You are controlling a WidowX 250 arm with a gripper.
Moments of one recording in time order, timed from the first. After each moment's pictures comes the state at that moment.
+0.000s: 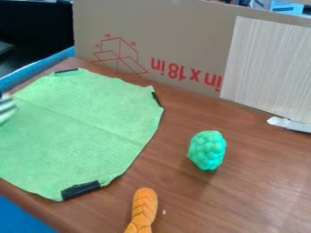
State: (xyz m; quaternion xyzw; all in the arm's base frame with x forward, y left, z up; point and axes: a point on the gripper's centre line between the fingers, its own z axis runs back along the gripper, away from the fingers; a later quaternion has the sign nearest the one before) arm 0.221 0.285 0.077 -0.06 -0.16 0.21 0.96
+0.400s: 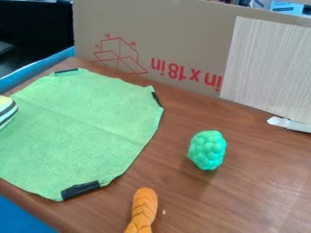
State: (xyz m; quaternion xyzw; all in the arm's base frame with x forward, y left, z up) arm 0.217 0.287 0.081 -0.10 -0.16 0.18 0.96
